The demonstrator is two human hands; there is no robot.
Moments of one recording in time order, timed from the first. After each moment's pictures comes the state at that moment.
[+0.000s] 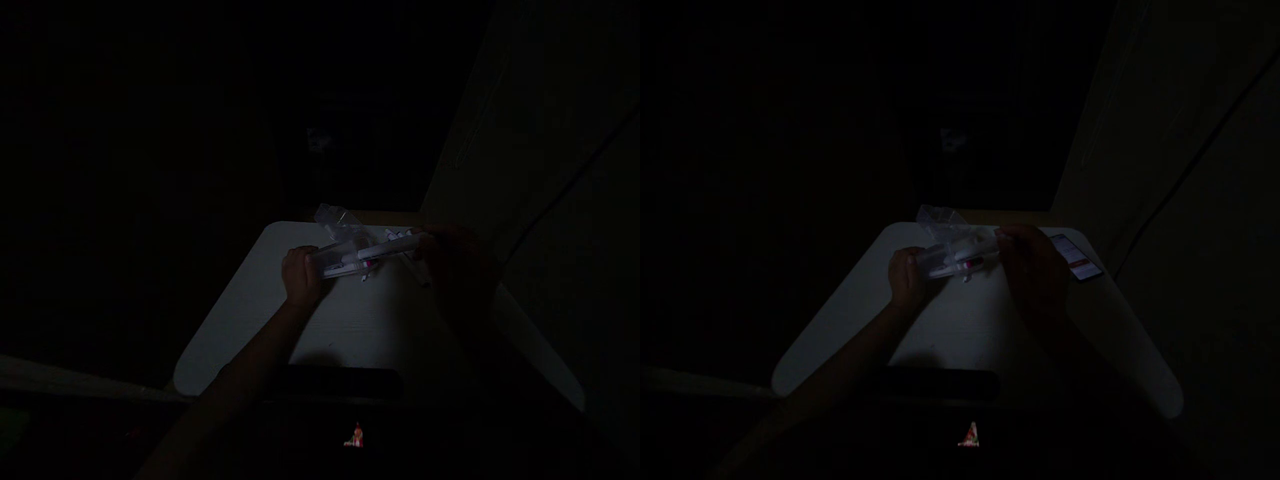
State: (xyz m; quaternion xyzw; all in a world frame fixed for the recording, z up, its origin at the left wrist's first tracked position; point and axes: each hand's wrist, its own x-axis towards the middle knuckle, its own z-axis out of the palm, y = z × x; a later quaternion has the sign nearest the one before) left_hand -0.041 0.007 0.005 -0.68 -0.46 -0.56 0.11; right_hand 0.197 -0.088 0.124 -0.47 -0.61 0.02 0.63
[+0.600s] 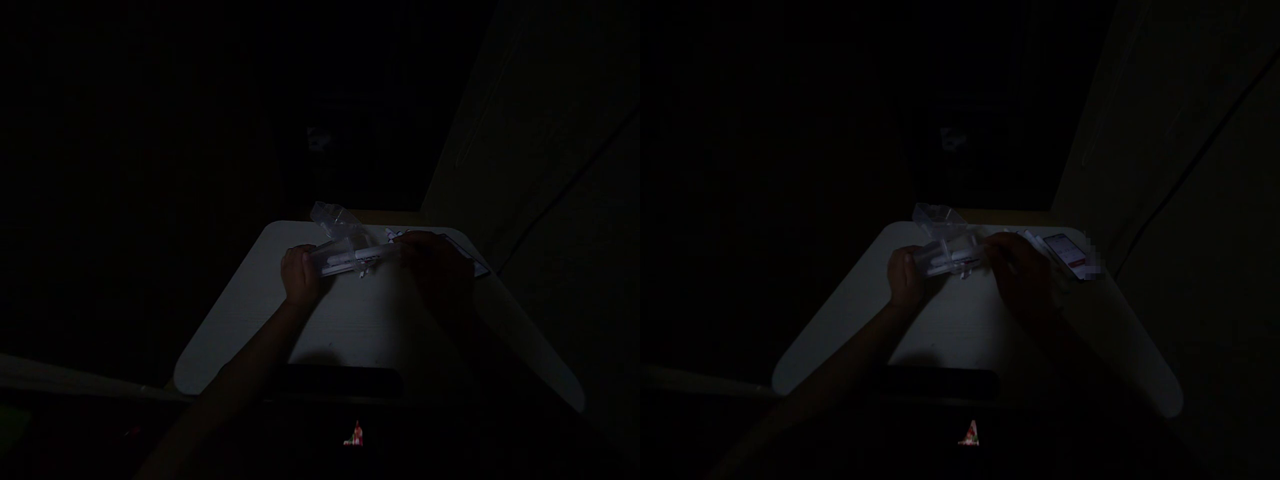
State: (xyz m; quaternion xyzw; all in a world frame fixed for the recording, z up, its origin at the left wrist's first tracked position) left_hand -0.039 0.008 0.007 -0.66 -0.47 -0.57 0.08; right_hand 0.195 -0.080 0.116 -0.44 -0.67 0.06 0.60
